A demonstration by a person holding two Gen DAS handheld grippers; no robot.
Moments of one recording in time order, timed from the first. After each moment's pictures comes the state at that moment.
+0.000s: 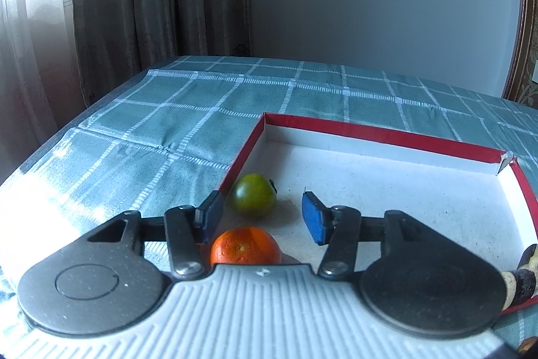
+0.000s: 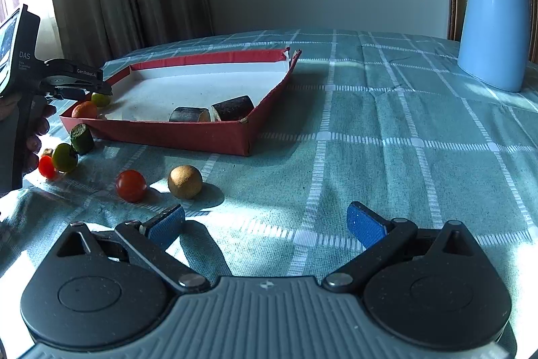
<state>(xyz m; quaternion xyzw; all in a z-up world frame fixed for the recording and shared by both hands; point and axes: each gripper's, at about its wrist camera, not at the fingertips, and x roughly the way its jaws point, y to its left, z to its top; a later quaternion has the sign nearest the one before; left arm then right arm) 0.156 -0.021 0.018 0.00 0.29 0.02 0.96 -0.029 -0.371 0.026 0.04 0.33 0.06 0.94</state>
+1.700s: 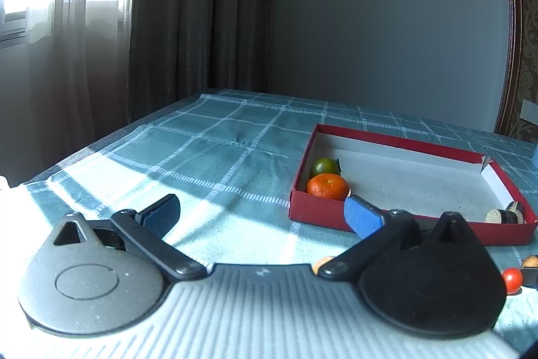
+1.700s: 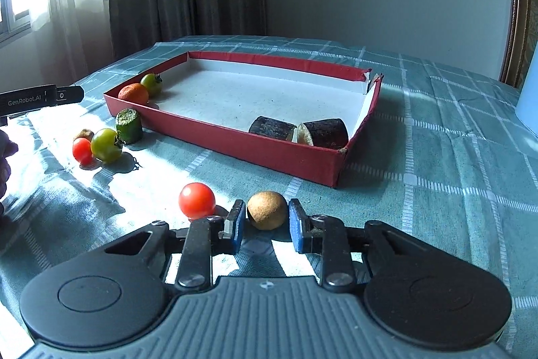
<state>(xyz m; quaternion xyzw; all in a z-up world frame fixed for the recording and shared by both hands) 0.032 0.052 0.010 -0.04 0.19 0.03 0.98 -0.008 -0.313 0.026 -0.03 0.32 0.14 0.94</state>
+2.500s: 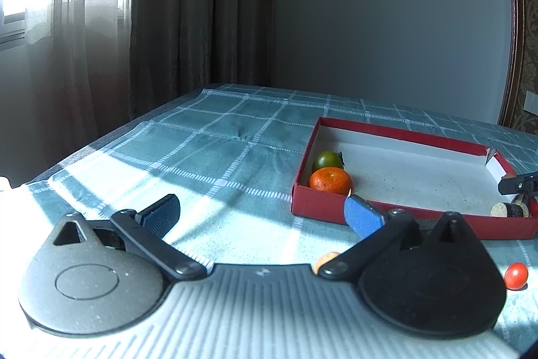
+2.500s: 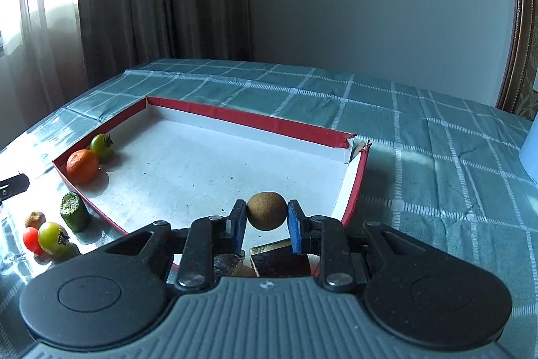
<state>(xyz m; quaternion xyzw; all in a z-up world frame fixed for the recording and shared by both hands) 0.036 0.050 0.007 -0.03 0.21 0.04 0.98 0.102 -0.321 0.057 -0.03 0.32 0.11 0.94</state>
